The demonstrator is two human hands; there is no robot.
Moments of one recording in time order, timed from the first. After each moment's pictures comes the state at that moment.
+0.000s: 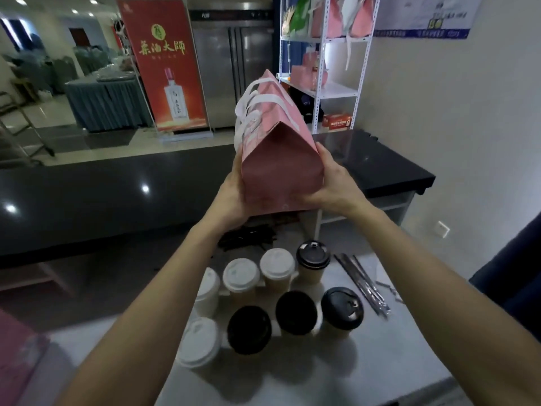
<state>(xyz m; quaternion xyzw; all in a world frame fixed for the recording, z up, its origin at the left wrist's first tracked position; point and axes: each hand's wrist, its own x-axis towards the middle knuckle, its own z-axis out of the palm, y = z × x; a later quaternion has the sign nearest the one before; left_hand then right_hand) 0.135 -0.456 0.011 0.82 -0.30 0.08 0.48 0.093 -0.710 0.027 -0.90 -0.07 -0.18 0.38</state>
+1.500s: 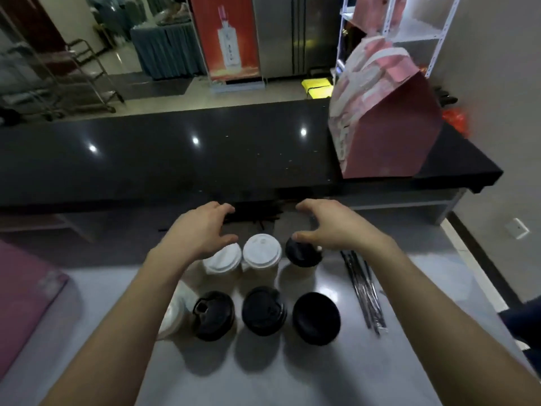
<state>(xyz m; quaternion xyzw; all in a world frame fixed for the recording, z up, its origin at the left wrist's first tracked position) 0.080 -0.465 -0.017 1.00 -0.06 -0.07 0.02 0.102 -0.746 -0.035 -0.96 -0.16 0.12 0.21</state>
